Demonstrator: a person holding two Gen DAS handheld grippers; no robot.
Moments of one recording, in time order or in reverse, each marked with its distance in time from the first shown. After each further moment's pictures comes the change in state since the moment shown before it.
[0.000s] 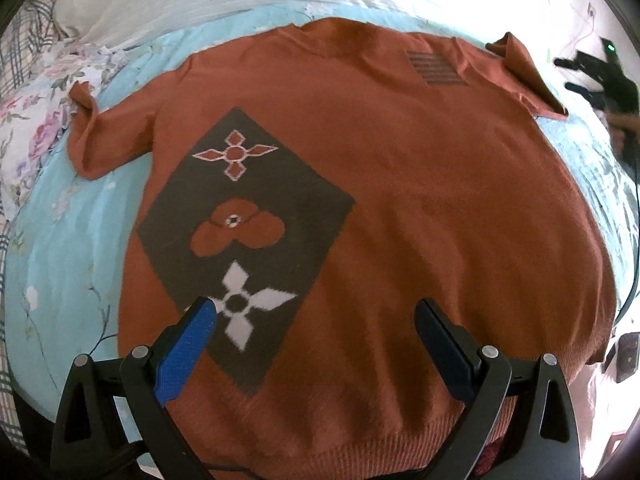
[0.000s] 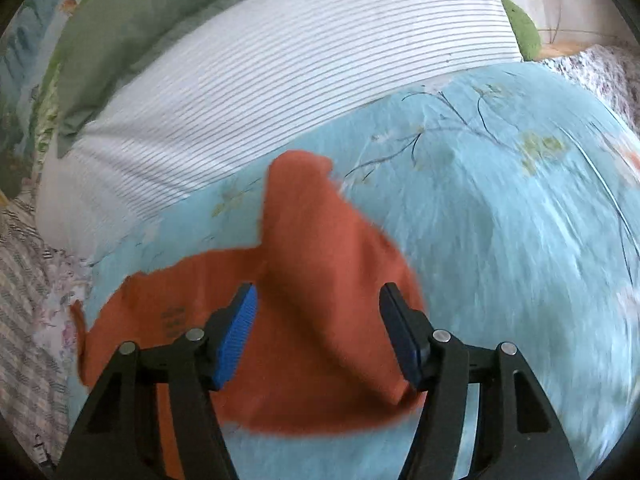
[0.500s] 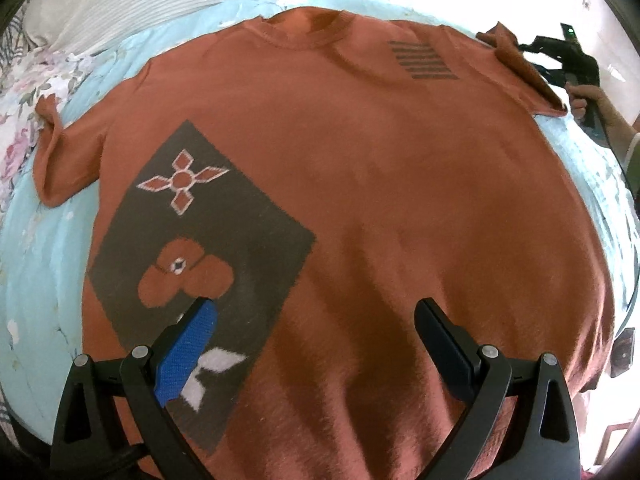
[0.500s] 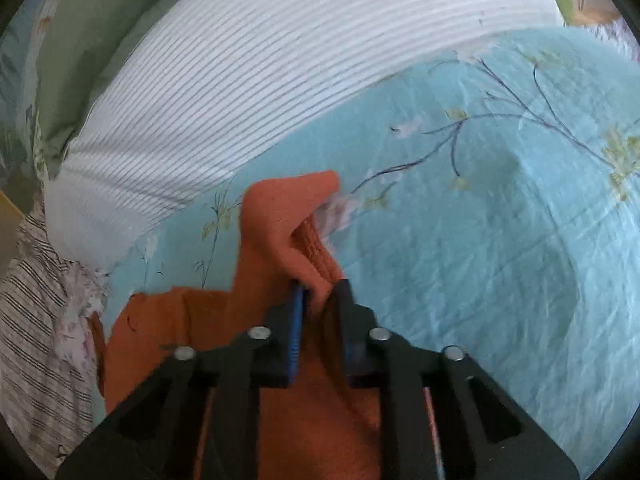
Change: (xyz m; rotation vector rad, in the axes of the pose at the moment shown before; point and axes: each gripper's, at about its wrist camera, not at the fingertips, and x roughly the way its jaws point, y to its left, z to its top) left arm 0.028 -0.021 0.033 0.031 0.029 -0.046; right arm 0.042 0.007 0.027 0.008 0.045 0.112
